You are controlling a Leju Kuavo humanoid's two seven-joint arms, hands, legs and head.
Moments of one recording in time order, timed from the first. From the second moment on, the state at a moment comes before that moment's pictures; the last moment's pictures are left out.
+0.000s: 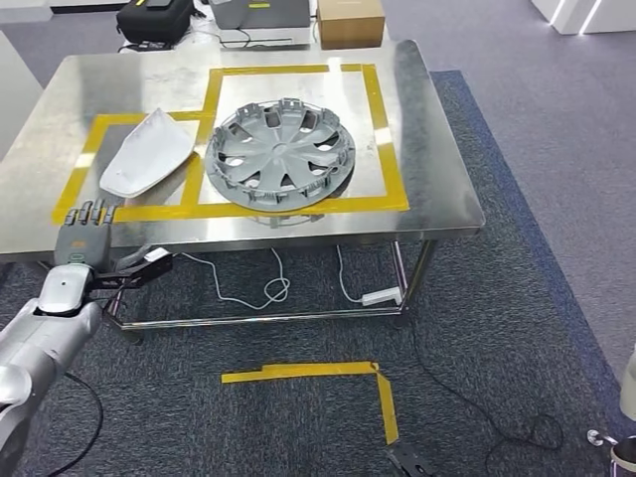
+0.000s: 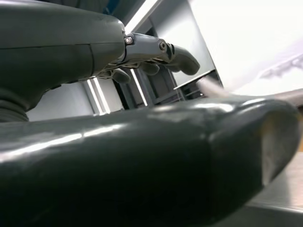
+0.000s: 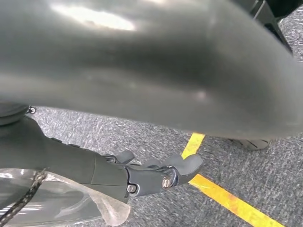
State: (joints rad) left arm -0.77 0.25 -0.28 -0.29 -1.48 0.52 0.09; right arm -0.17 0.12 -0.45 -0.19 0.82 0.16 0.13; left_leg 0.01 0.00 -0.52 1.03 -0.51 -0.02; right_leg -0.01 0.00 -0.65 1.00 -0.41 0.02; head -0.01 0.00
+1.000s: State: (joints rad) left arm -0.67 0.17 -0.19 -0.28 -1.45 0.38 0.10; right arm -0.17 0.11 -0.47 -0.19 0.85 0.20 0.12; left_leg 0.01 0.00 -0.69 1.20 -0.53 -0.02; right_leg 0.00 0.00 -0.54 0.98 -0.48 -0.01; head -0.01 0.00
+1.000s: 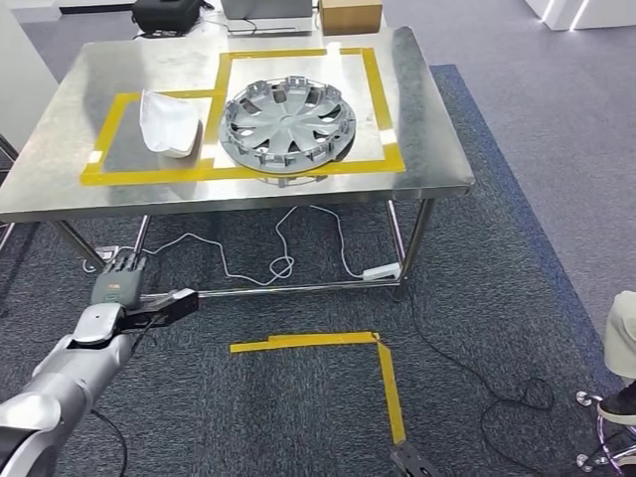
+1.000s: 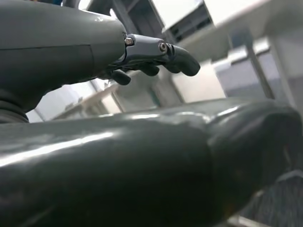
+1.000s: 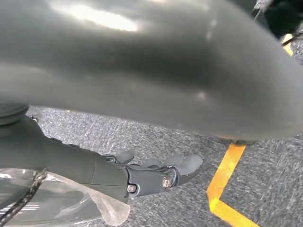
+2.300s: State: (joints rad) left arm -0.05 -0.12 -0.09 -0.21 -1.48 -0.06 0.13; right arm -0.07 0.06 -0.52 -0.19 0.91 0.27 0.13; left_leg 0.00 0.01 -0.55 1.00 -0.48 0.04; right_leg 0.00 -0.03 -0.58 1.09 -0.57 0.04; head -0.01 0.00
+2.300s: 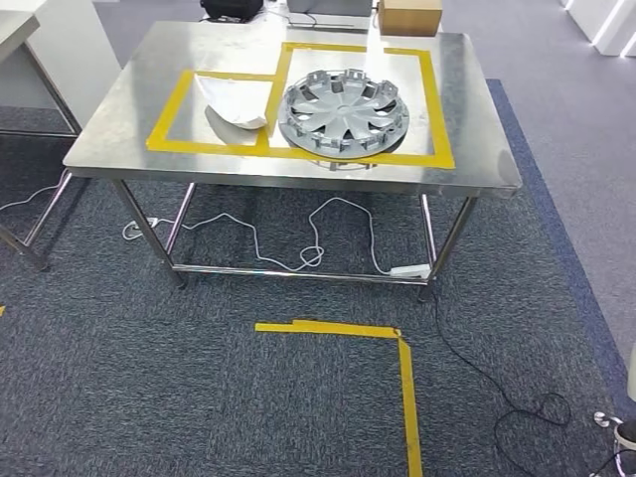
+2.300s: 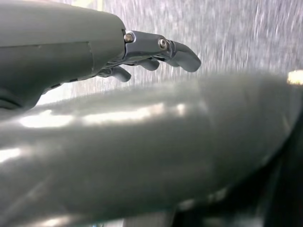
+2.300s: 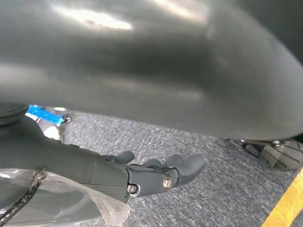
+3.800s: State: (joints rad) left arm -0.05 -0.15 -0.03 -0.21 -1.39 -0.03 0.16; right arm -0.11 0.05 -0.52 -0.19 1.01 0.32 0.15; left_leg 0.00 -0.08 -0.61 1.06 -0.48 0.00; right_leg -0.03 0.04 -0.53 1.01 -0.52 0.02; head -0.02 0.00
